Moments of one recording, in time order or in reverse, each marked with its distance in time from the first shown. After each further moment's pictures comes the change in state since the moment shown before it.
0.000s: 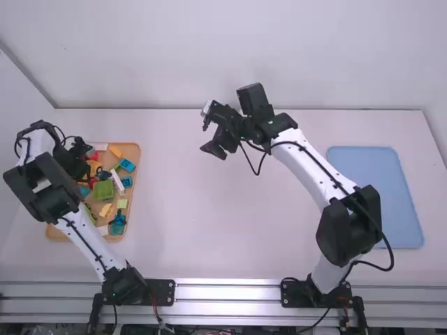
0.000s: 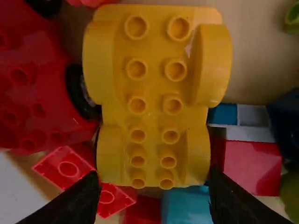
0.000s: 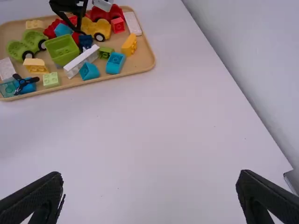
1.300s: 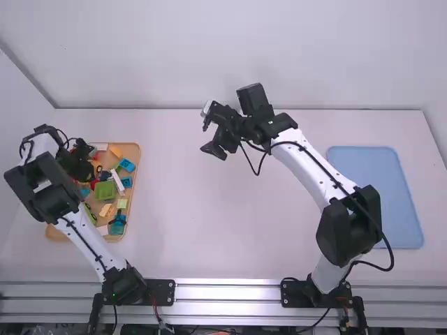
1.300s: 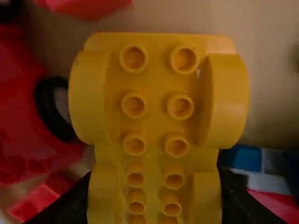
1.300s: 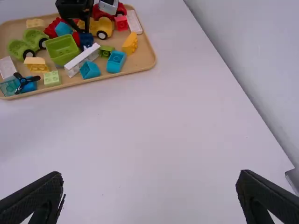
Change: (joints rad) left arm 0.000 -0.004 -0.077 0.105 0.051 -0.069; right arm 0.000 0.000 0.000 -0.007 0.000 -0.002
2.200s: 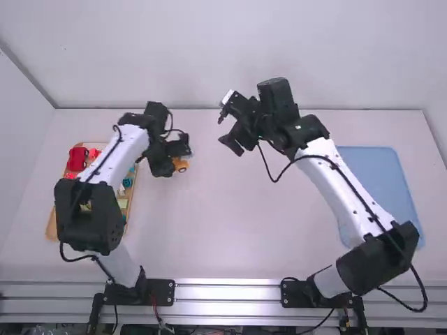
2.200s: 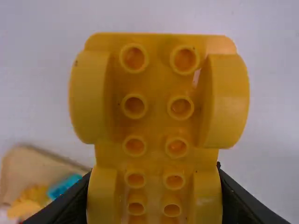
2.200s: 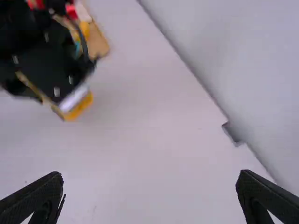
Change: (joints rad) left arm -0.767 -0.541 -0.373 -0.086 -0.026 0.110; right arm -0.034 -0.207 -0.014 -0.131 0.223 0.058
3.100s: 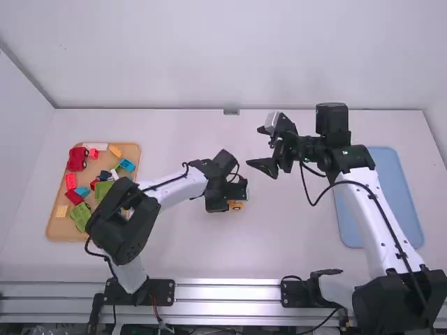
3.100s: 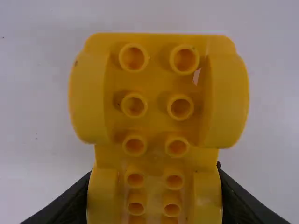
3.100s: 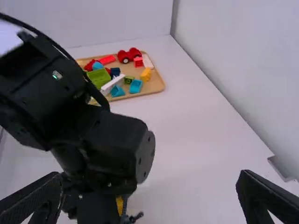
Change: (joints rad) left arm -0.502 0.060 -0.351 0.478 0.095 -0.206; right arm -0.305 -0.251 -0.357 0.075 -0.630 -0.182
